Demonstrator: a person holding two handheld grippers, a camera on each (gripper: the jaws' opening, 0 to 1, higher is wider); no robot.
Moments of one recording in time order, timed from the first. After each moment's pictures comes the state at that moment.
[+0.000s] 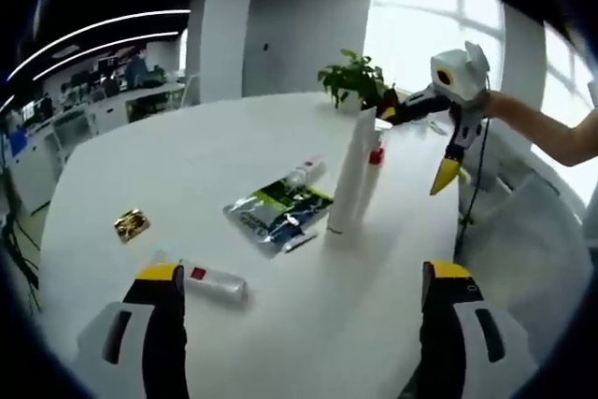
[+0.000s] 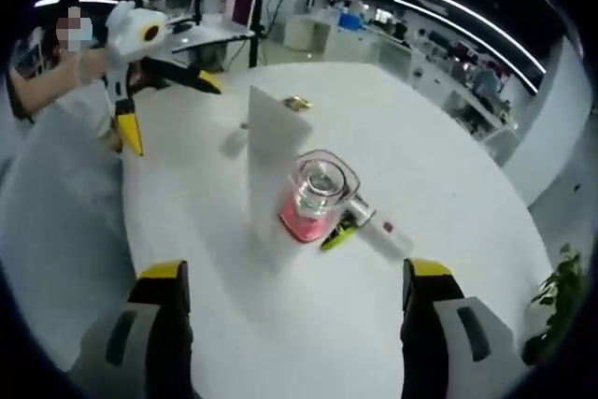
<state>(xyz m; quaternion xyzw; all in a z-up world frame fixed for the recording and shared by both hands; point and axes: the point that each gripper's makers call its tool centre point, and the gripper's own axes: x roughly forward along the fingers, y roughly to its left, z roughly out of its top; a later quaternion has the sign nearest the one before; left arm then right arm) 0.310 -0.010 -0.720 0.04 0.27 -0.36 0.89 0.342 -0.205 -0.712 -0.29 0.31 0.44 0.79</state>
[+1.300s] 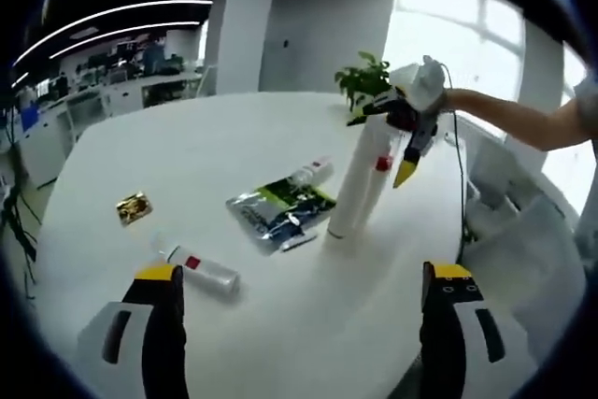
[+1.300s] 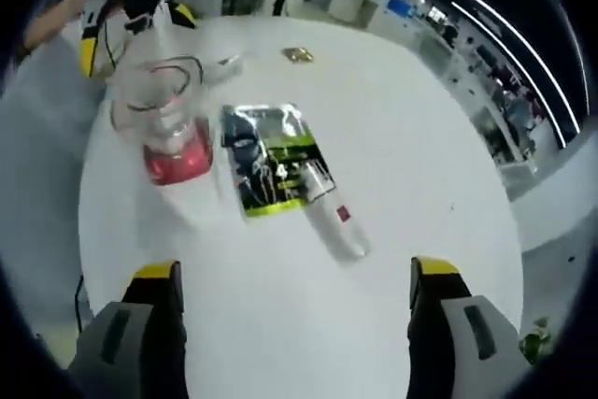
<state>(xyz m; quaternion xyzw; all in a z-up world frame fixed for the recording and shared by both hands) 0.308 -0.016 -0.725 0.01 0.28 -0.32 0.90 0.441 -0.249 -0.755 -0.42 0.33 0.48 0.70</state>
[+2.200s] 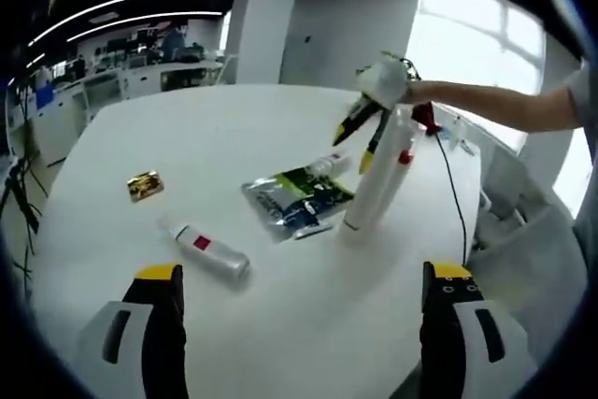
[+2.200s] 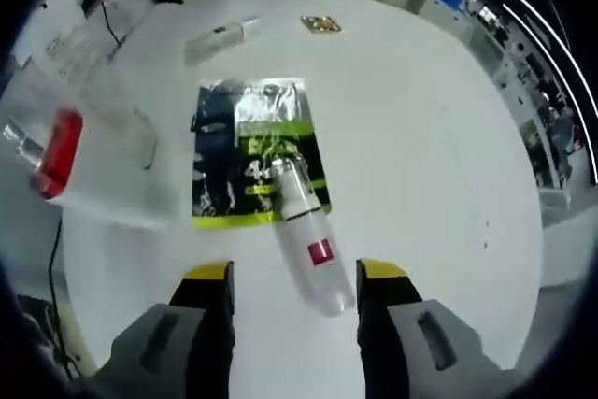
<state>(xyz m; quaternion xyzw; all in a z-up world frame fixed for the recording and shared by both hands) 0.310 -0.005 -0.743 -0.01 0.30 -0.29 0.91 0.486 -0.212 -0.805 -0.45 0.37 0.55 0.61</state>
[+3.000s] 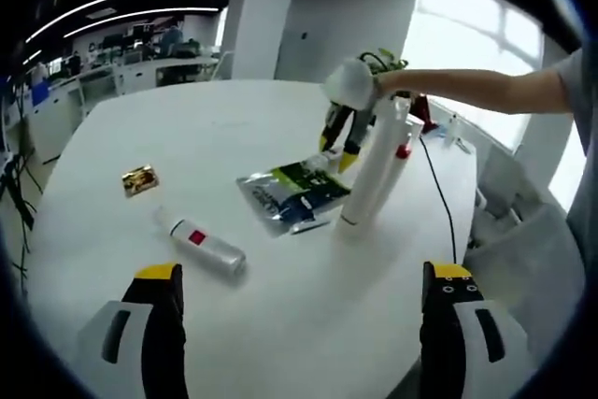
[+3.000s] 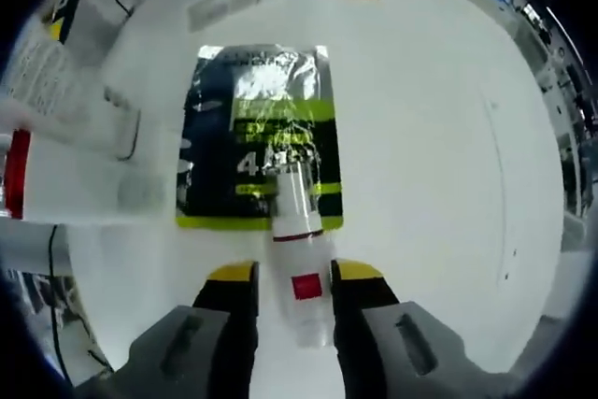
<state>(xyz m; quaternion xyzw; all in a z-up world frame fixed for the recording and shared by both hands) 0.307 -0.004 -0.748 -0.02 0.31 -0.29 0.90 0.488 -0.203 -0.835 -0.49 0.42 0.57 0.51</state>
